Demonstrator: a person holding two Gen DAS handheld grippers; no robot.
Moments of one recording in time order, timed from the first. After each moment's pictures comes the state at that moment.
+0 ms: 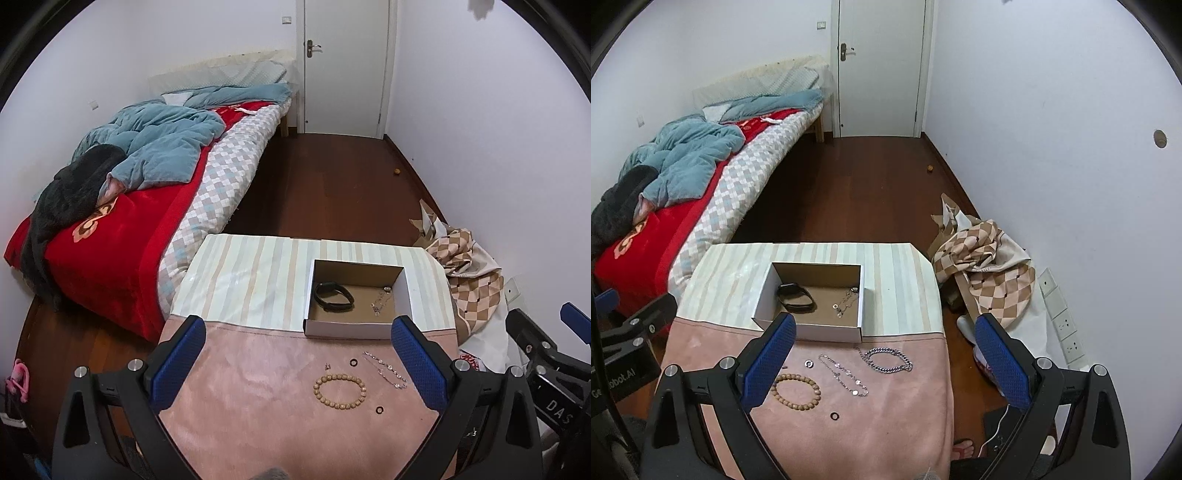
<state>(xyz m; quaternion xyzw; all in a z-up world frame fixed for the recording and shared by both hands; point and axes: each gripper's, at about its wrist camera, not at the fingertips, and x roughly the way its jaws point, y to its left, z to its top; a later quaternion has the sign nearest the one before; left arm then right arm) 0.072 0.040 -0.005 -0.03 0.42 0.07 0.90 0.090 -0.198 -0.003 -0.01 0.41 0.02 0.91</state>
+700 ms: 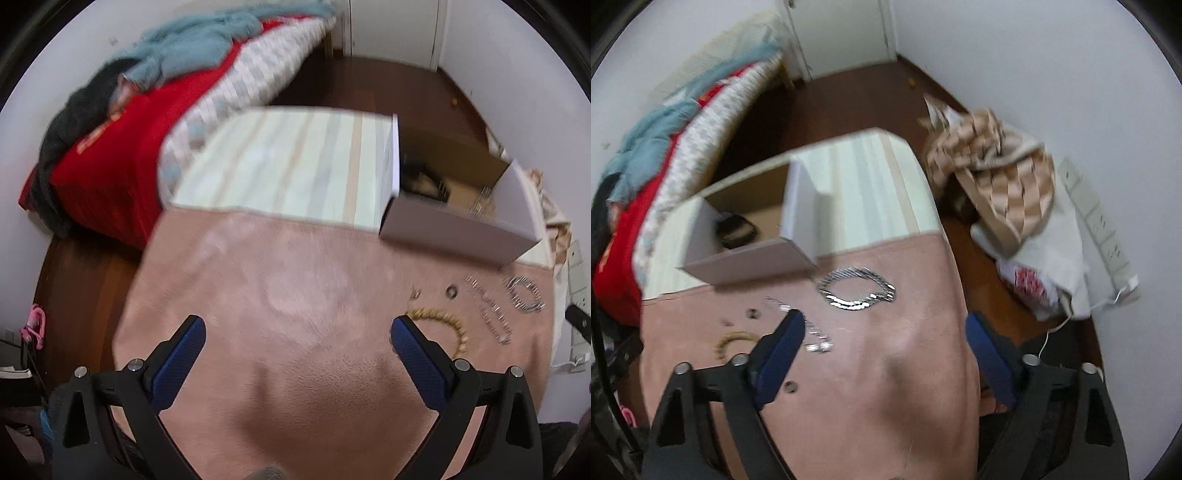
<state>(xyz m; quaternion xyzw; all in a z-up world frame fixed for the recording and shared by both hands) 0.093 0.072 -0.189 -0.04 0.56 0.14 0.82 0.138 -0.271 -0.210 0.09 0.56 -0.01 0.83</state>
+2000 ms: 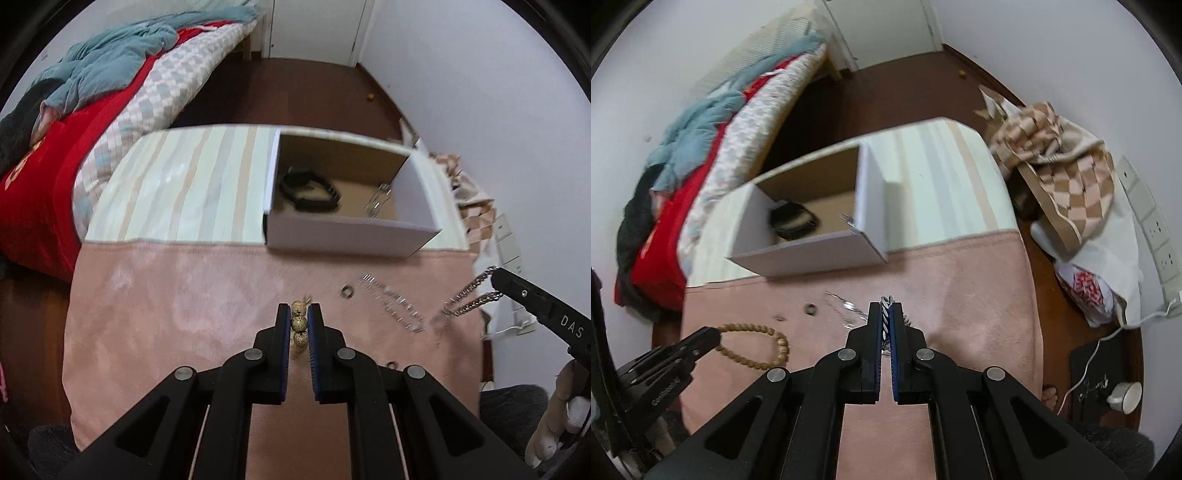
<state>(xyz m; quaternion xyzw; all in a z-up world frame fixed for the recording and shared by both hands) 0.098 0.038 -0.142 -0.07 0.53 -0.03 0.84 0.136 -0.232 -0.171 0.12 0.53 0.11 0.83</state>
